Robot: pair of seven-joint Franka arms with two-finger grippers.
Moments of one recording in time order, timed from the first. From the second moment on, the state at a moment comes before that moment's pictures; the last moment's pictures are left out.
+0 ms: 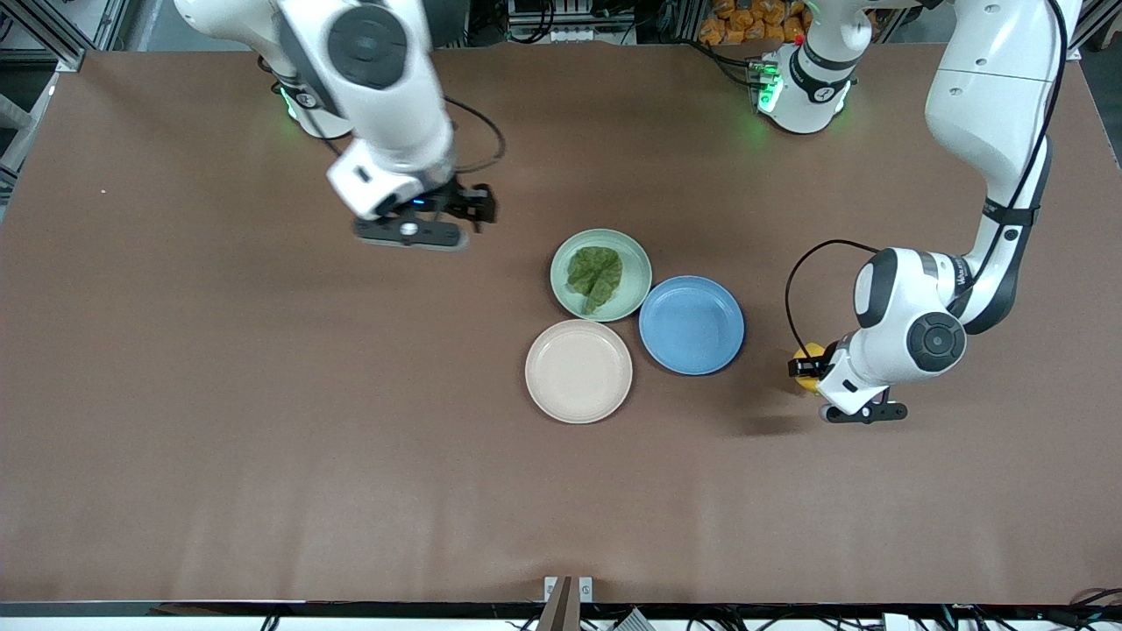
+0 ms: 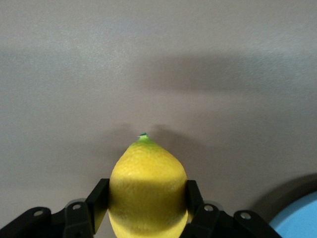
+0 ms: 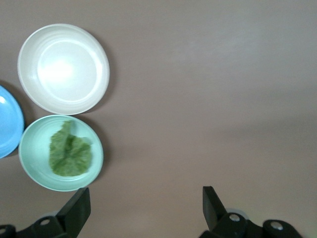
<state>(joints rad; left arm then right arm) -0.03 0.59 -0.12 -1.78 0.08 2.22 -0.22 0.74 0.26 -0.06 -1.55 0.03 1.73 0.79</state>
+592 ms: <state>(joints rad) -0.02 0.58 -0.12 -1.78 0.09 2.23 -0.22 0.93 0.48 -0.06 -1.55 0.03 2.03 1.05</state>
